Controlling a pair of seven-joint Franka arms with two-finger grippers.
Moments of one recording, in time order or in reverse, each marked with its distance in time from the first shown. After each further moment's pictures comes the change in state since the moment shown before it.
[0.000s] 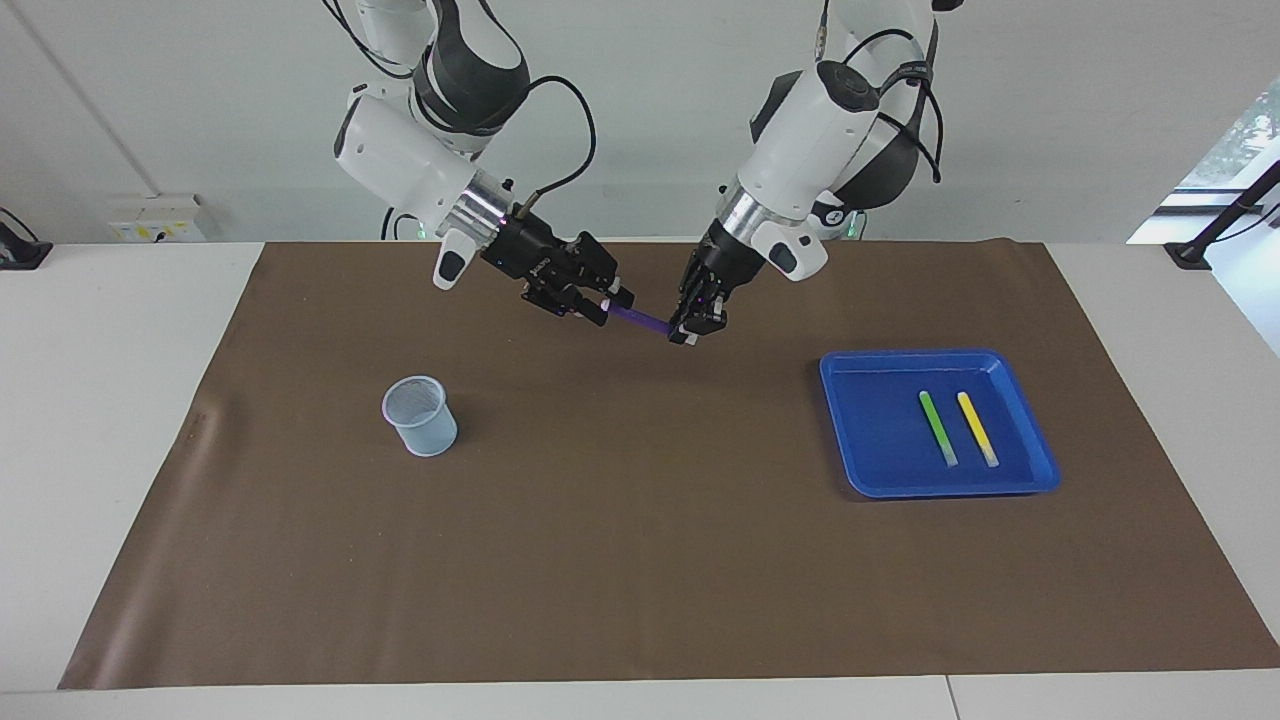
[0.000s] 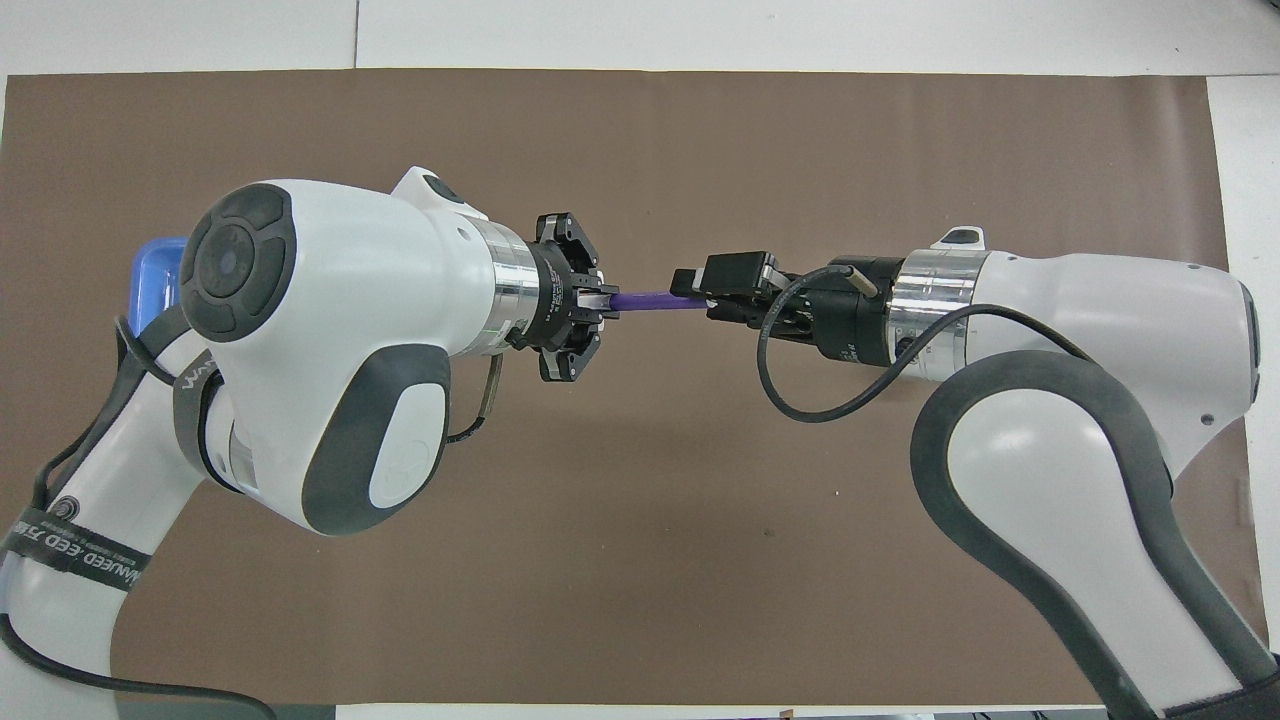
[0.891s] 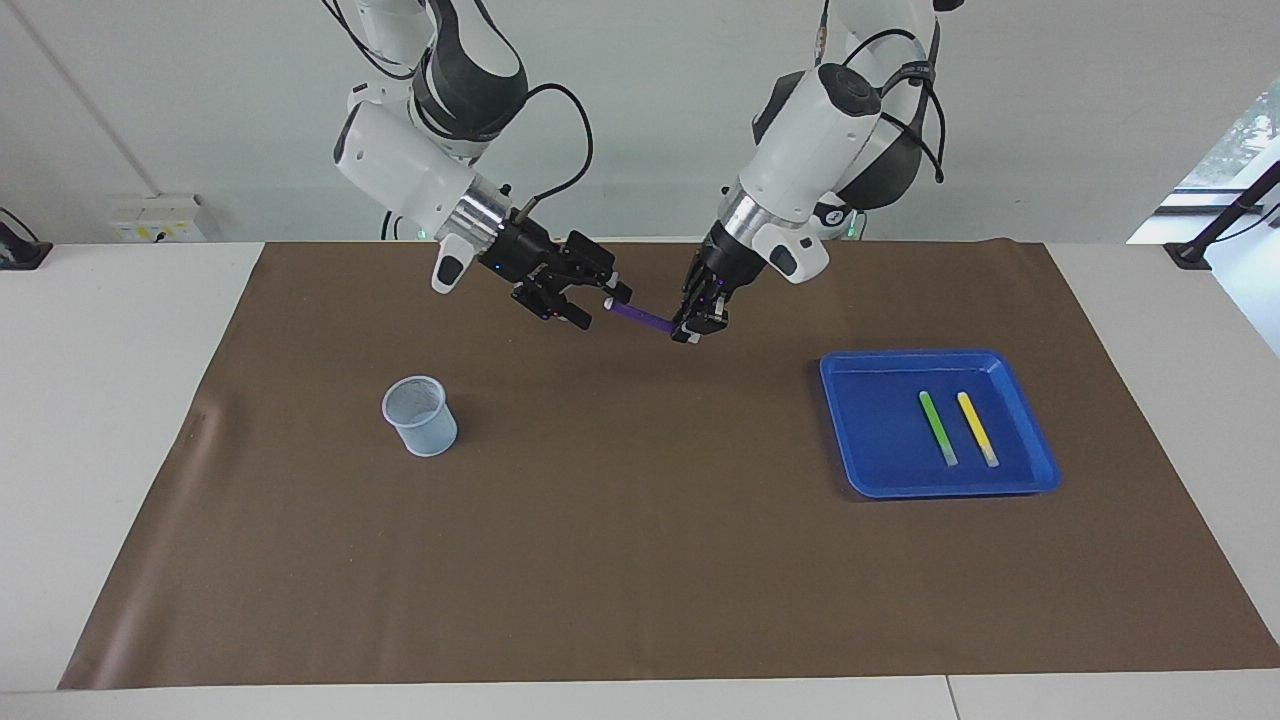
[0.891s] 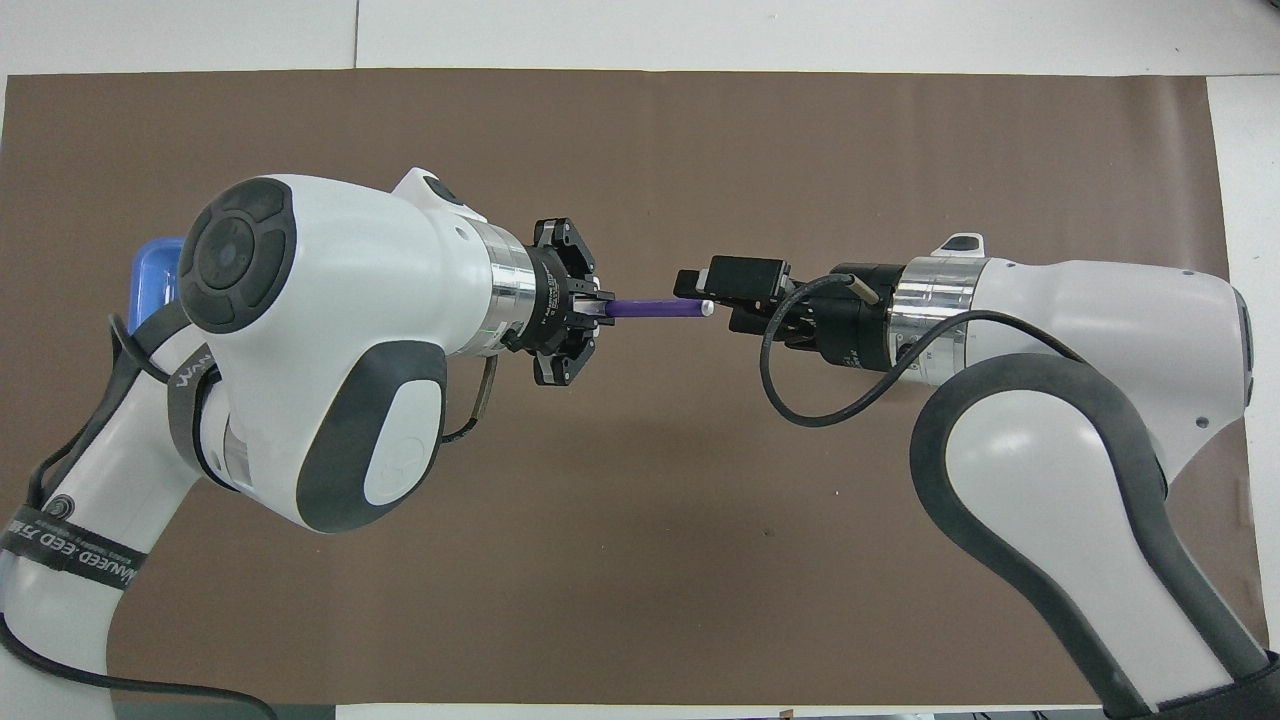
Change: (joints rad) left arm 0.005 0.000 0.000 0.002 0.000 -0.024 0.020; right arm -0.003 -0.005 0.000 -0.018 0.000 0.000 -0.014
